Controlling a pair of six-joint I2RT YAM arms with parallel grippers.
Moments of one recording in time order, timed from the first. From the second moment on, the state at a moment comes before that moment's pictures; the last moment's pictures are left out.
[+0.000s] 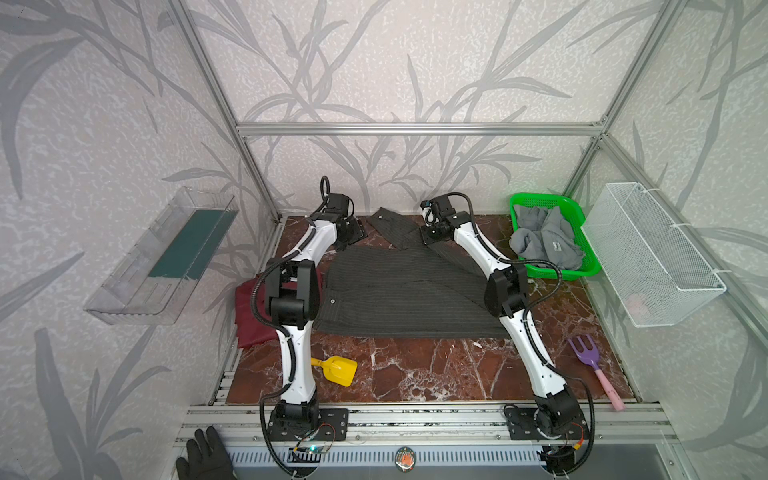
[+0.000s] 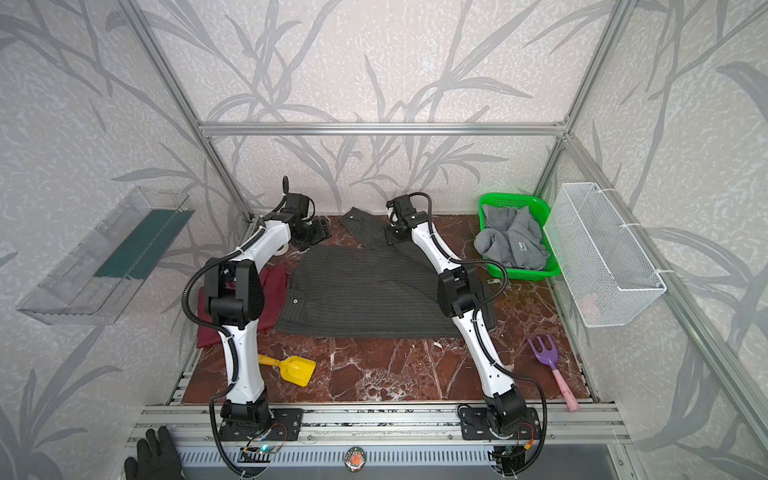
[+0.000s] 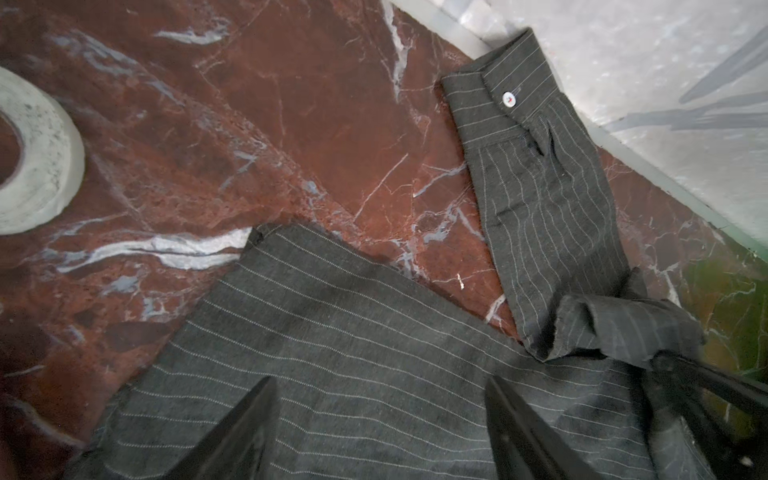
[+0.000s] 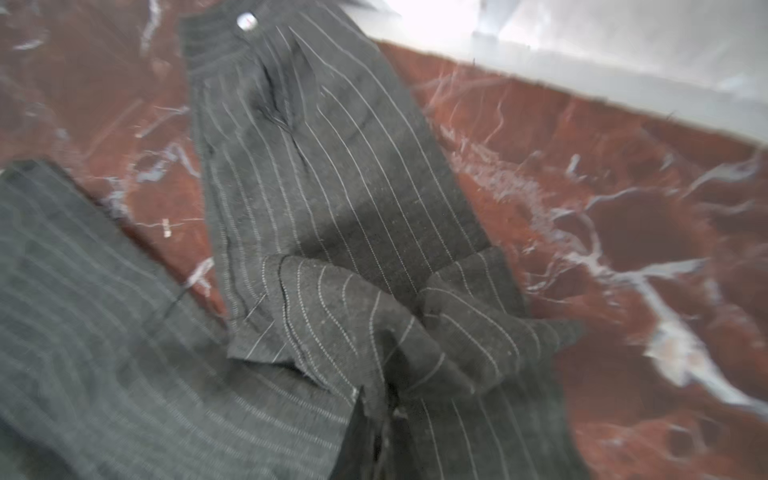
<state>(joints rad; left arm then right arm) -0.10 2.16 1.85 -0.68 0.09 -0.54 0.42 2.68 2.64 -0.84 -0.16 0.08</state>
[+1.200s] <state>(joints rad) -0.03 2.22 2.02 -0.80 0.10 -0.57 0.44 1.92 1.78 -0.58 -0.09 0.28</state>
